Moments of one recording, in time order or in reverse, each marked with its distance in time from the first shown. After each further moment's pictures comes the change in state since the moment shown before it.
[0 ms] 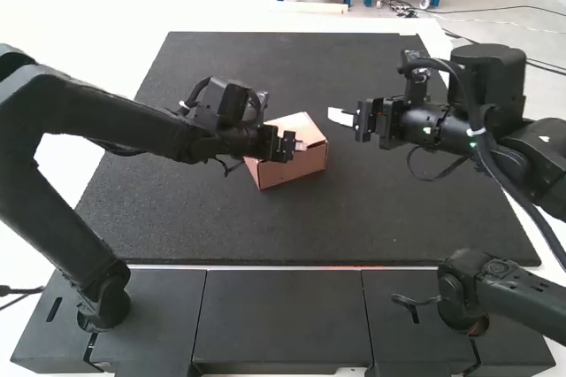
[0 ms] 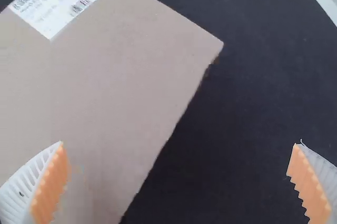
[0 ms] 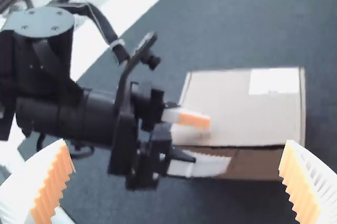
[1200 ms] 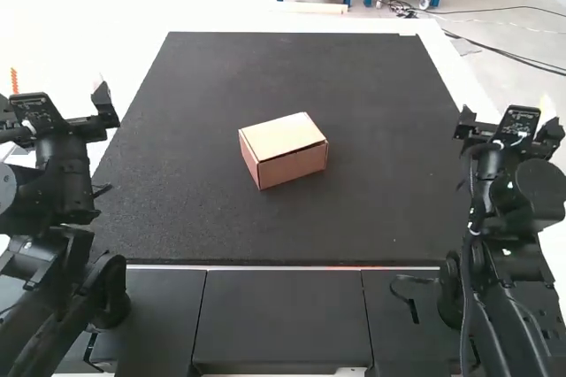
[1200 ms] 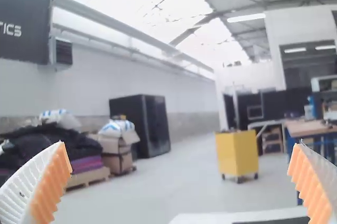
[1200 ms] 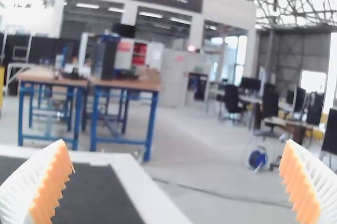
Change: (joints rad) left arm 0.417 -1.458 -0.590 0.301 -0.610 0.745; right arm -0.573 -0.592 -0.639 0.759 0.536 -0.482
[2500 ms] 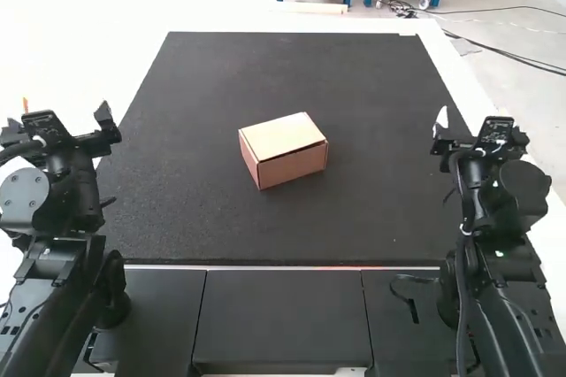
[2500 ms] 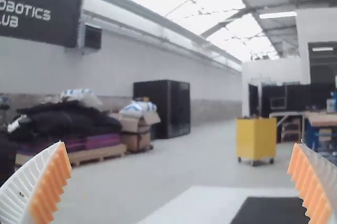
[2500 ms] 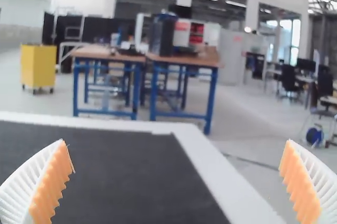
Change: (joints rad) left arm 0.207 -0.009 -0.113 -0.085 0.090 -0.224; right arm -0.004 -0.002 -0.053 -0.134 -0.183 0.137
